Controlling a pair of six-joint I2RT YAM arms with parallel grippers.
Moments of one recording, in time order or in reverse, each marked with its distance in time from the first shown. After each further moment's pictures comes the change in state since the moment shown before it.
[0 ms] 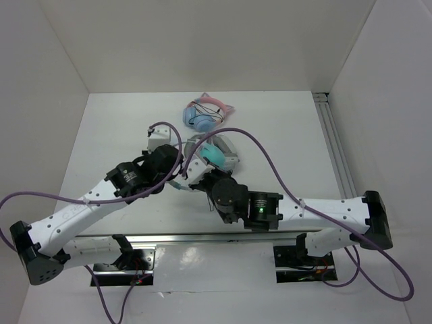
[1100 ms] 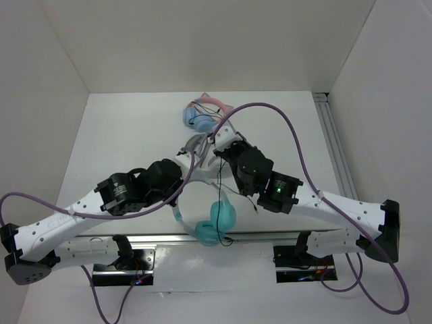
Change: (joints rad) left arm -0.173 -0.092 0.001 -0.068 0.407 0.412; right arm -0.246 -0.118 -0.011 0.024 0.010 -0.105
